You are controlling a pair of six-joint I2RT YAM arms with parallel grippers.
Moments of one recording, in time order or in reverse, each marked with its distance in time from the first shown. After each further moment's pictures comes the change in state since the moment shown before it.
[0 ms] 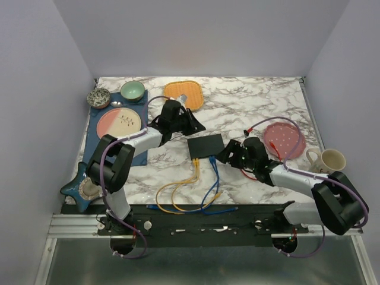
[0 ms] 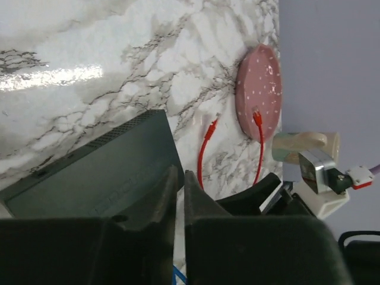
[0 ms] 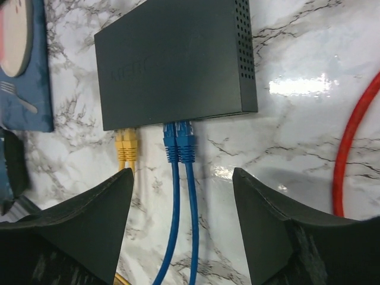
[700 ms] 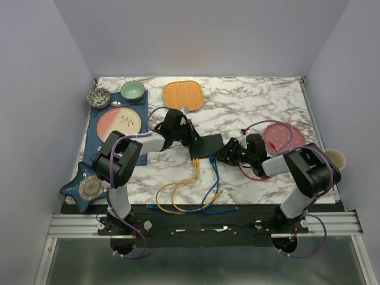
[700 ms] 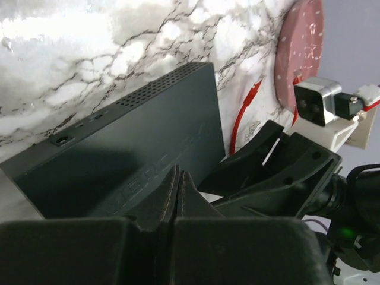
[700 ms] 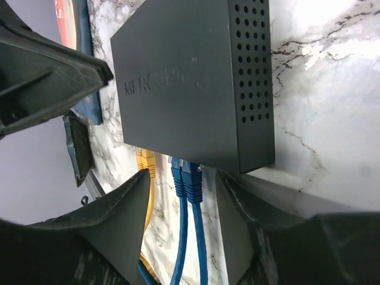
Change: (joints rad) left arm -0.012 0.096 -0.068 0.019 0.081 0.012; right arm -0.151 0.397 0.005 0.433 -0.397 0.139
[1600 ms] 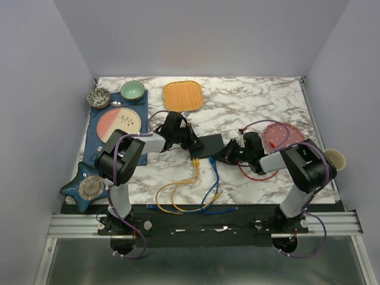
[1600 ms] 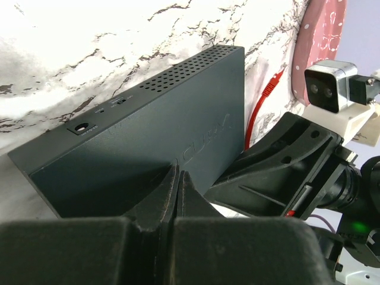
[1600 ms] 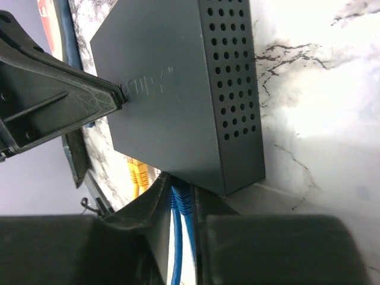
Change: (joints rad) left arm -0.001 0.041 -0.022 0.002 0.026 -0.014; right arm 0.000 0.057 0.058 -0.068 0.004 0.011
